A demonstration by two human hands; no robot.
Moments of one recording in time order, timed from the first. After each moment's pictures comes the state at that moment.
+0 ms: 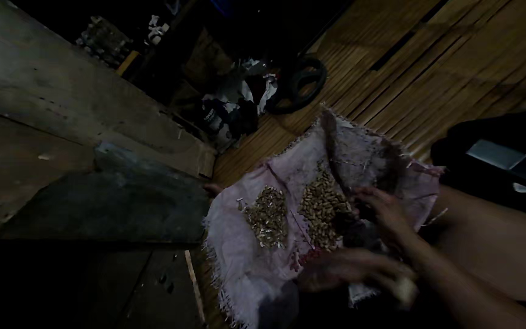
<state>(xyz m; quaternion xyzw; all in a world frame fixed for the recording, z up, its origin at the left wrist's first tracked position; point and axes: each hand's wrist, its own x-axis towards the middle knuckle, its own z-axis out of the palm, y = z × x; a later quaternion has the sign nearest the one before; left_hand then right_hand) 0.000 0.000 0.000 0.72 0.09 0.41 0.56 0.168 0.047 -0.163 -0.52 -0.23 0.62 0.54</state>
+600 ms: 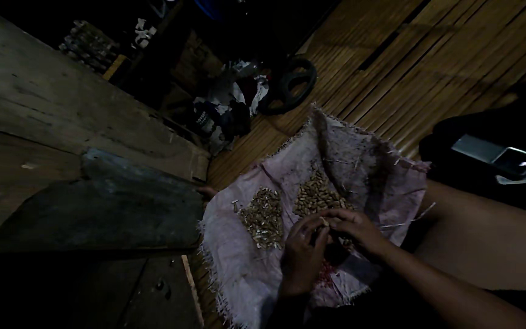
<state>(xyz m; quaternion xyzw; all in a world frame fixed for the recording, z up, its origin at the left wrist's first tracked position) -0.043 0.021 -0.121 0.76 0.48 0.37 0.24 0.134 0.019 -0.165 -0.34 -0.36 0.71 0.51</state>
